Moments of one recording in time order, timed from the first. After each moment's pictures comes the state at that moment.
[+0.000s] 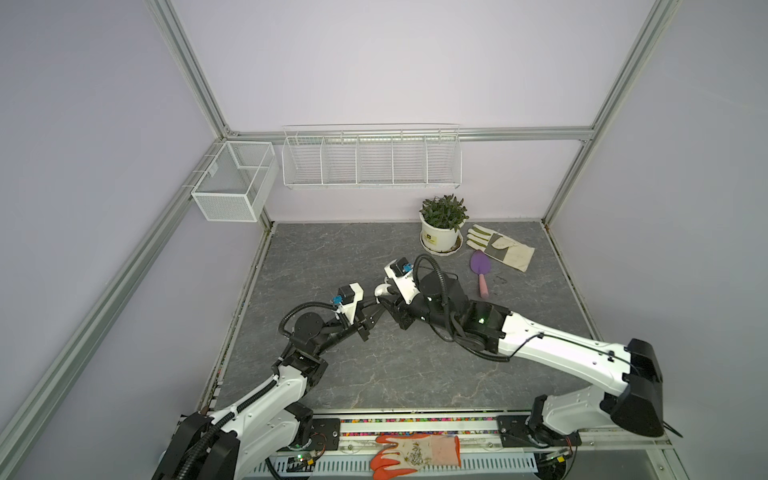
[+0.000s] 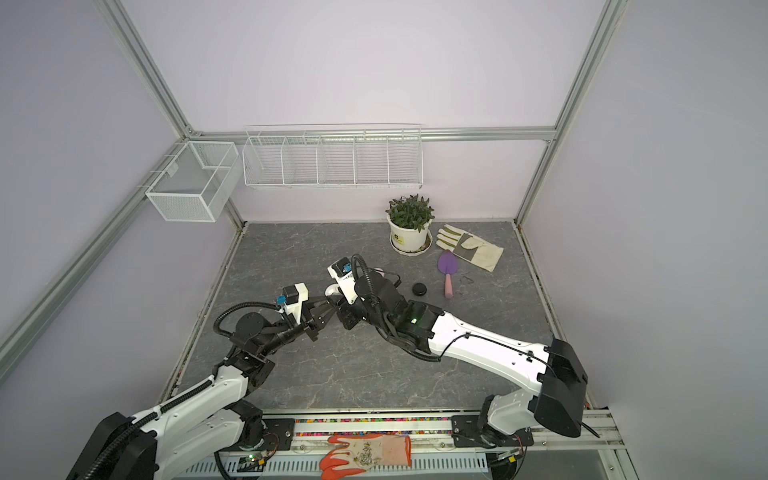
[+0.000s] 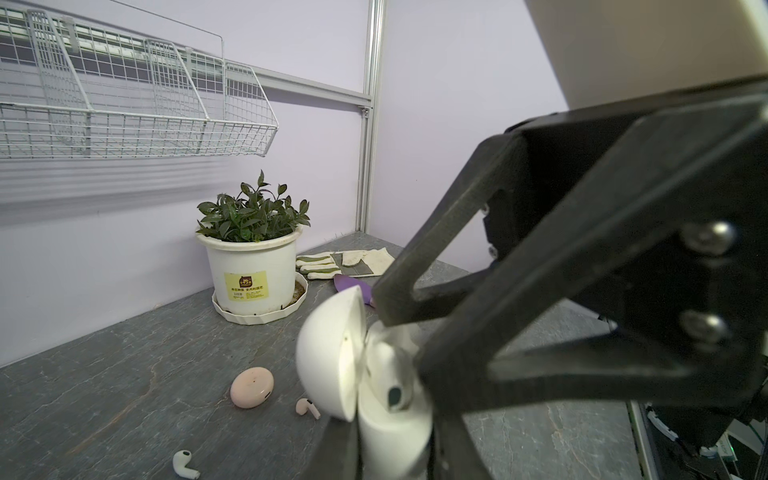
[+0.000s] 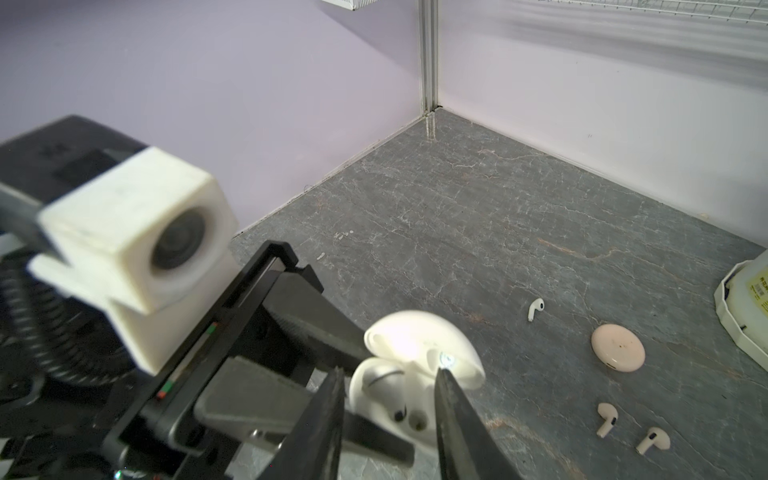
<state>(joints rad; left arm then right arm) -0.51 0.98 0.28 0.85 0.57 -0.16 1.08 1.38 1.19 -0.18 0.09 0.20</state>
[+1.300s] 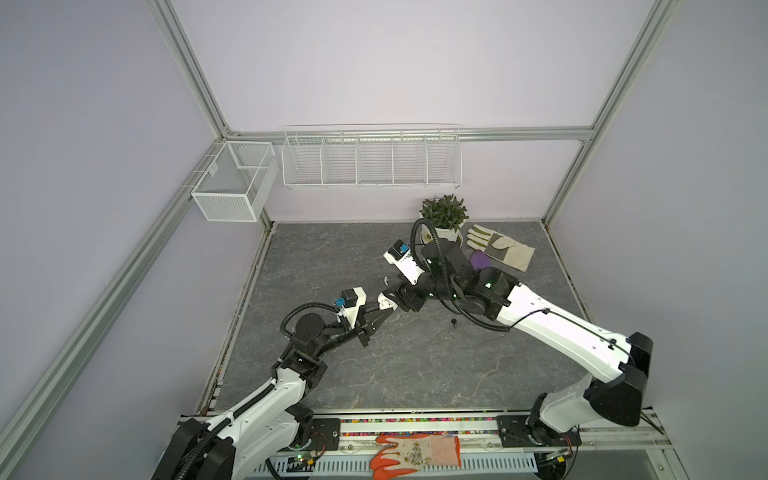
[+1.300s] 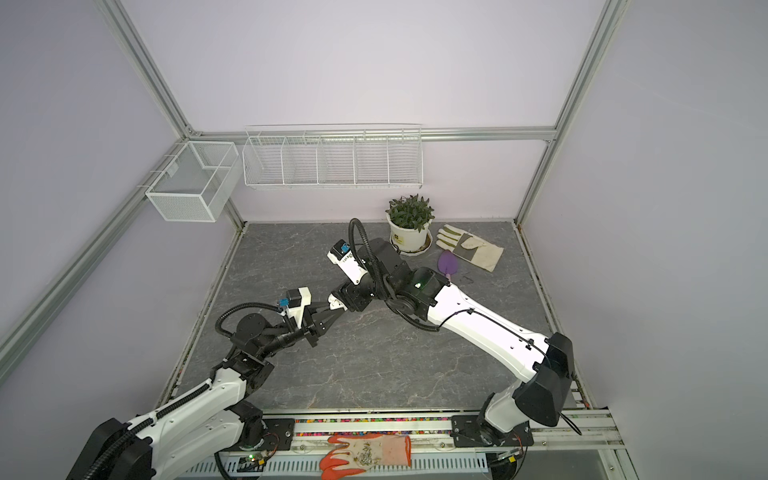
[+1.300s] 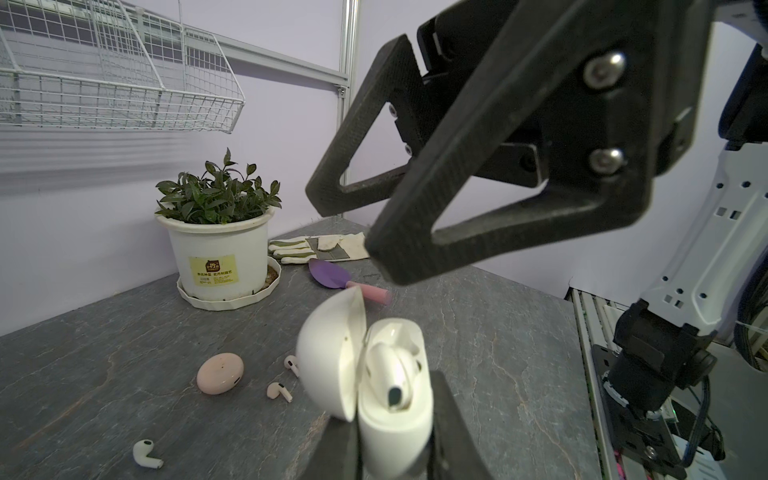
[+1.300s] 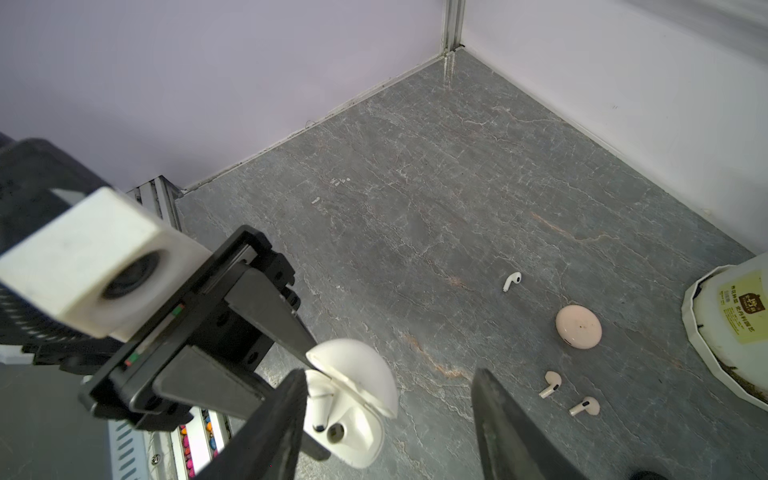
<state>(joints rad) -0.52 0.94 0.27 0.78 0.63 -0.17 0.94 1.52 1.50 -0.59 -0.11 0.02</state>
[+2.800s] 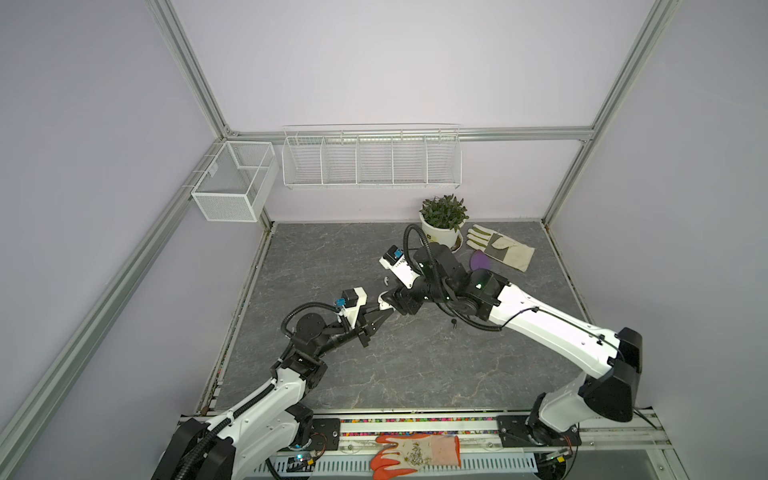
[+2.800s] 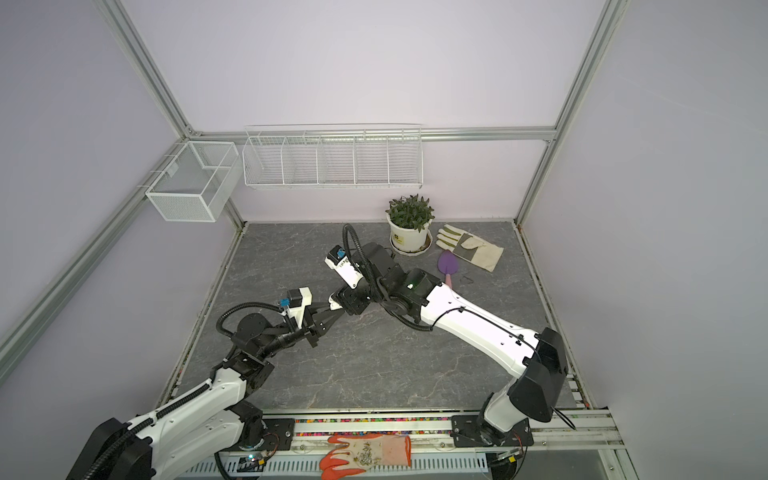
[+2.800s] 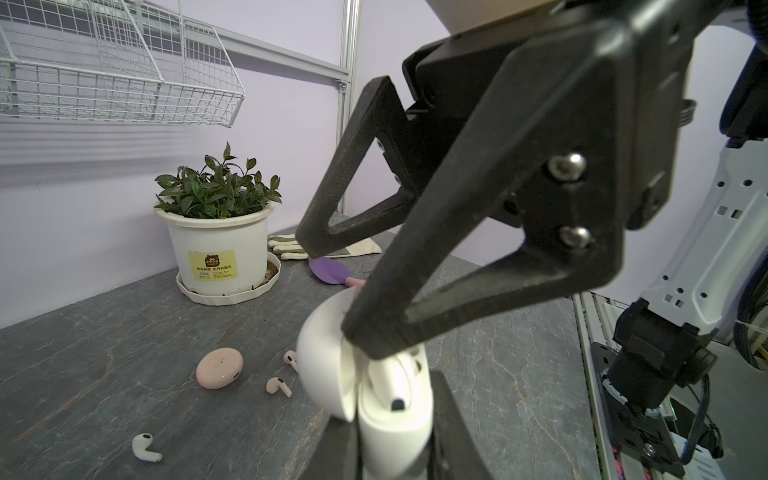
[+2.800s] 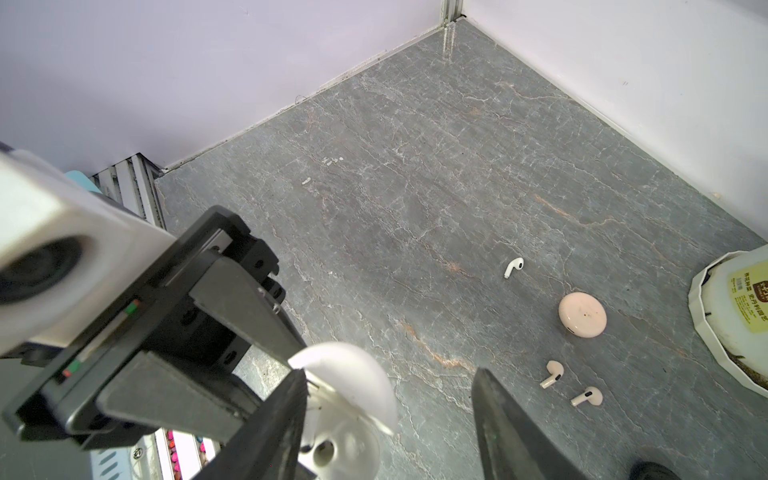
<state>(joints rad) -0.52 0.94 0.27 0.76 0.62 -0.17 0.95 1.55 1.49 -0.59 -0.09 0.01</state>
